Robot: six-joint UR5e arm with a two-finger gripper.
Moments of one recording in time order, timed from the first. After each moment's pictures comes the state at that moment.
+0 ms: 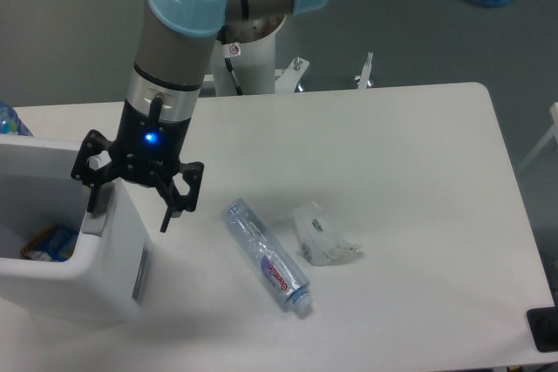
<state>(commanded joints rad) 2.22 -1.77 -1.56 -0.89 1.11 0.21</state>
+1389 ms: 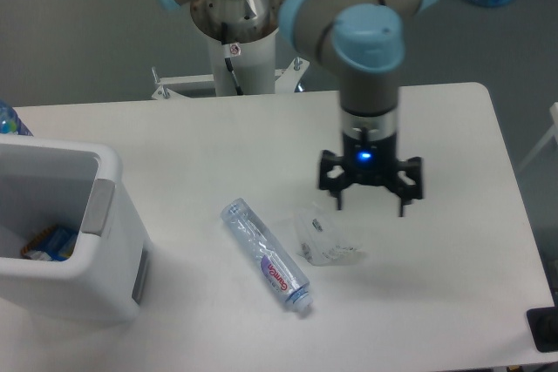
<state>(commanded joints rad) 2.69 -1.93 -1.61 -0.88 1.52 1.04</state>
